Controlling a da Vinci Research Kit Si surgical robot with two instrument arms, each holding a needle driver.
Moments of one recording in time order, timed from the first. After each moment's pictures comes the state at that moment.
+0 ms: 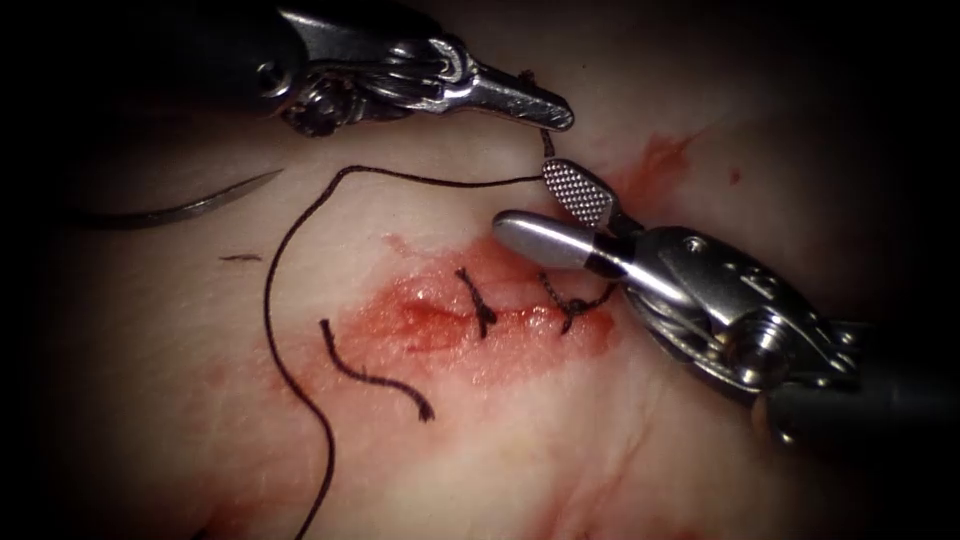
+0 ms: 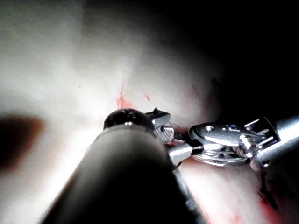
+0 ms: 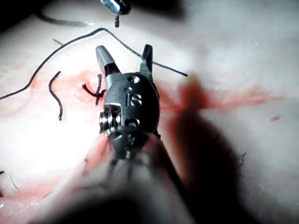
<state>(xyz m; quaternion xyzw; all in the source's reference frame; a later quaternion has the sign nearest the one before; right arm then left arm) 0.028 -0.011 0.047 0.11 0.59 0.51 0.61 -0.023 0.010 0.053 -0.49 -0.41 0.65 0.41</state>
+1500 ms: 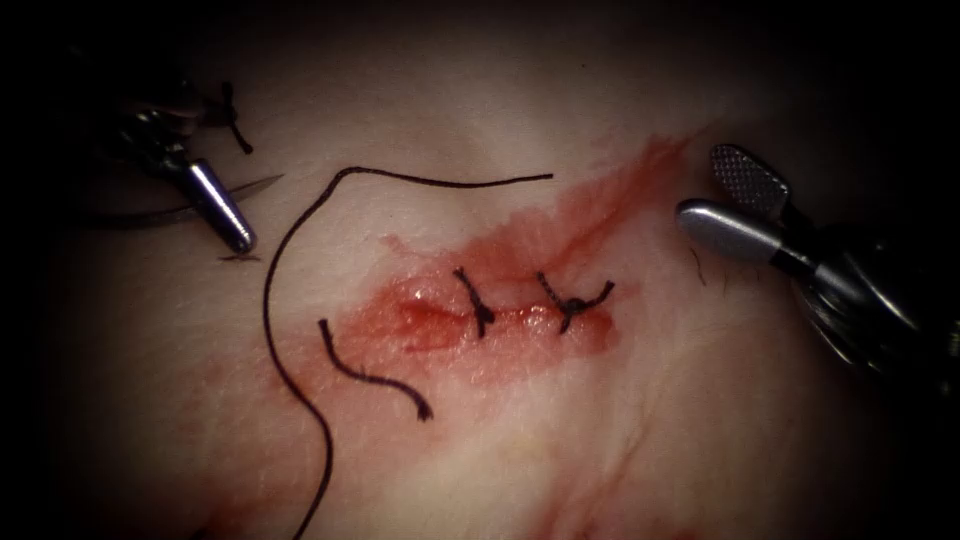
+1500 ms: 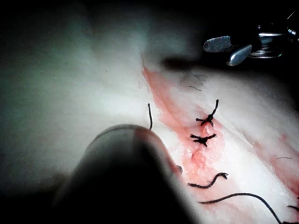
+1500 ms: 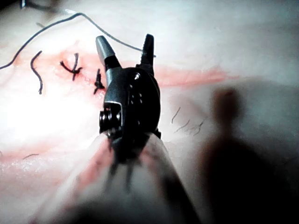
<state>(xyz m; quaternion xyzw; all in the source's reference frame) 0.019 -0.011 0.044 0.08 0.61 0.51 0.61 -0.011 0.006 0.054 -0.16 -0.33 0.87 0.33</state>
